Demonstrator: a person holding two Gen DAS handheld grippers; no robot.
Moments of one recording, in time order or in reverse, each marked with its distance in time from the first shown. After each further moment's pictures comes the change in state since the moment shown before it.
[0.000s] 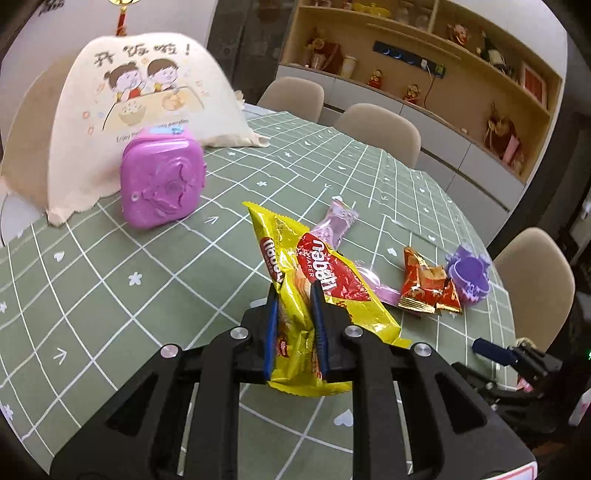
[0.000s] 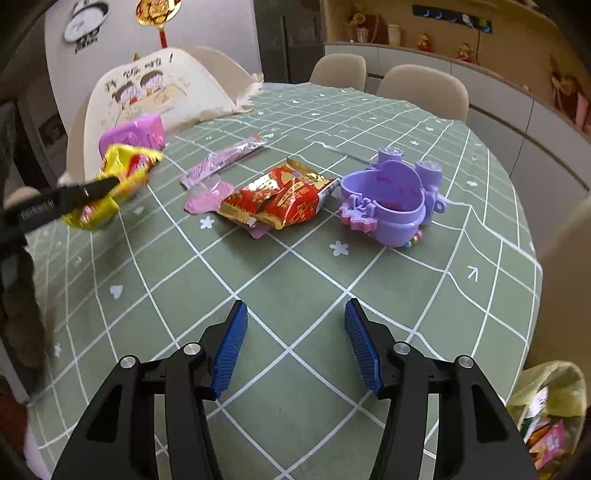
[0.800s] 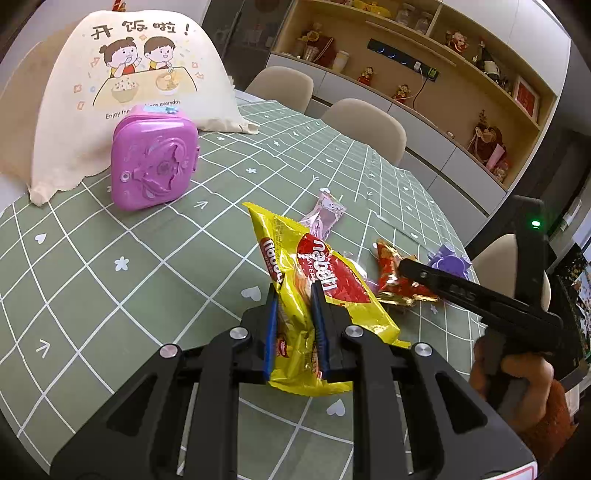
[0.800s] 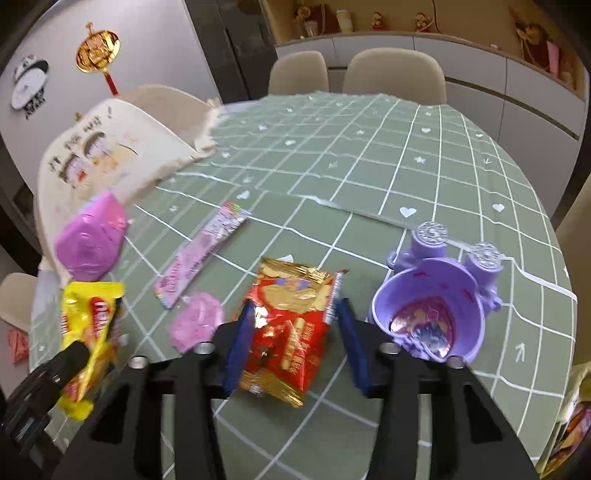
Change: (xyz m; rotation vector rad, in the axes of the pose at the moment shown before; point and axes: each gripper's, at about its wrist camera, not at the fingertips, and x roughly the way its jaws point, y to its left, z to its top) left arm 0.000 0.010 -0.001 -0.035 0.041 -0.102; right arm 0.058 -0.008 0.090 0.266 0.009 0.001
